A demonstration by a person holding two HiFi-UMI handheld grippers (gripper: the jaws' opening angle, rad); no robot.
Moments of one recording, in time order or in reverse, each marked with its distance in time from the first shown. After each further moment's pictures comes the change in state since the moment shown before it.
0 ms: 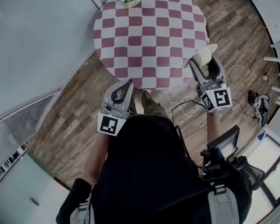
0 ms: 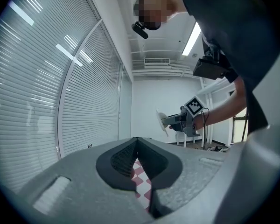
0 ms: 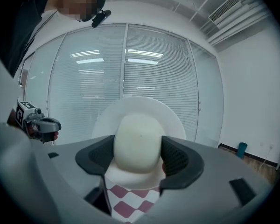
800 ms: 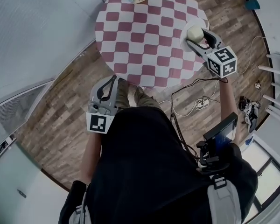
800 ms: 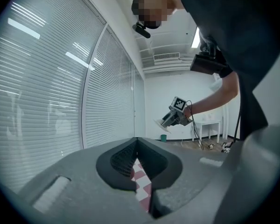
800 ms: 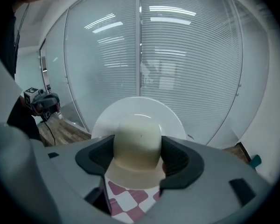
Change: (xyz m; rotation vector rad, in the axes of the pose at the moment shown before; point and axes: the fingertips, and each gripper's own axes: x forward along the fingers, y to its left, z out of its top) left arm -0.044 0.060 -0.006 0.002 0.020 0.193; right arm 0.118 -0.013 -0.023 -0.173 0.455 0.324
